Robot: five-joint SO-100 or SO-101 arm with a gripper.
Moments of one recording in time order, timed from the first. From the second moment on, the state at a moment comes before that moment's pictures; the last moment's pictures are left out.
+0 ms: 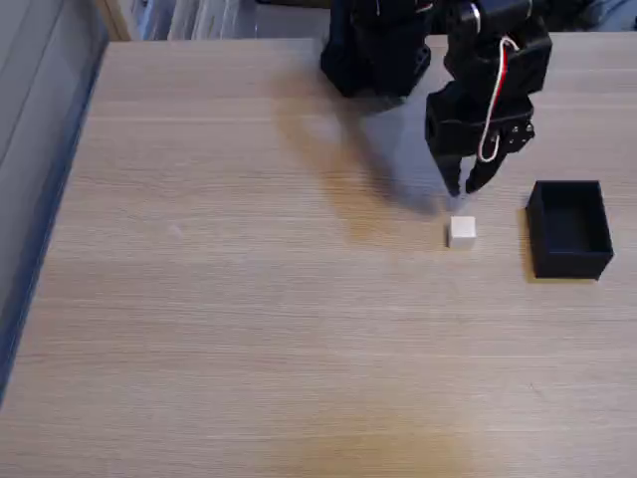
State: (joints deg) arm -20.3 102.7 107.5 72.5 -77.8
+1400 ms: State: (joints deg) arm -14.3 83.8 101.0 66.9 -67.2
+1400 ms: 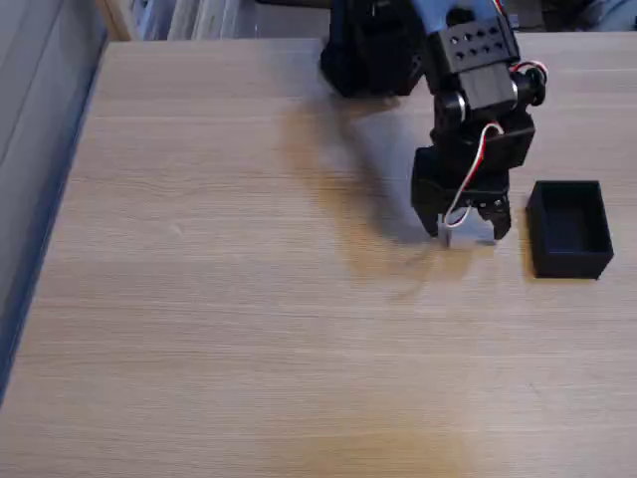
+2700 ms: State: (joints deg) arm -16.7 99.8 107.8 76.1 -77.6
